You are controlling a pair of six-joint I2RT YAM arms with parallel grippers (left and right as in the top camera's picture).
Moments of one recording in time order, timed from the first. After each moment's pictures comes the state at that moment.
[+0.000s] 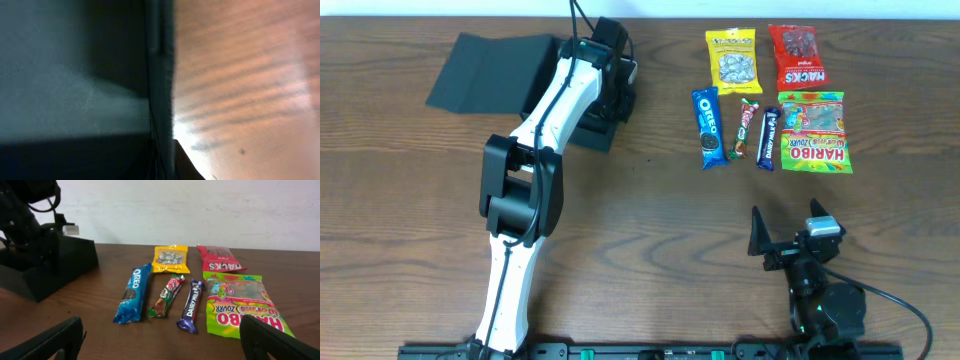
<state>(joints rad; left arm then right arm) -0.34 2.39 2.10 -1.12 0.19 -0.01 0.15 0.02 0.01 -0.07 -0.01 0.05</state>
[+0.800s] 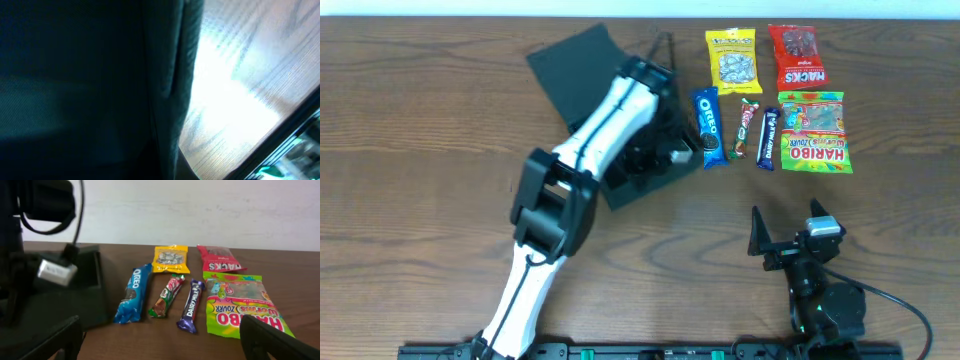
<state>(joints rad) -0.57 2.38 2.11 -1.60 0.20 0.61 0.15 0.02 0.01 -0.07 -0.01 0.05</state>
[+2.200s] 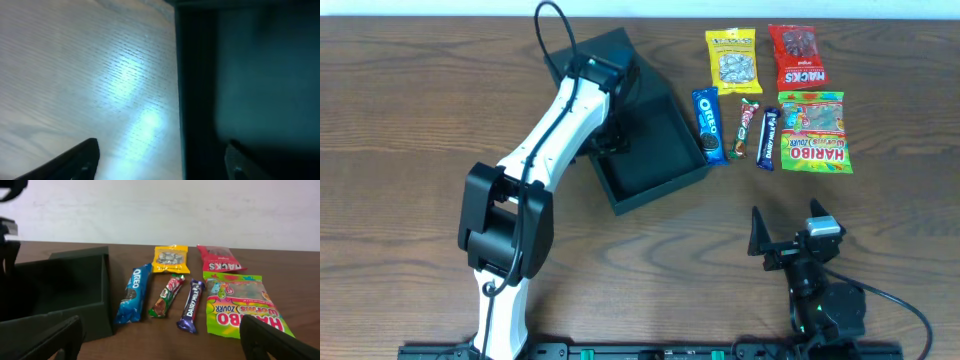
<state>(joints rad) -0.43 2.12 1.81 -1.33 -0.12 -0.76 0.15 0.02 0.01 -0.07 -0.01 0.05</state>
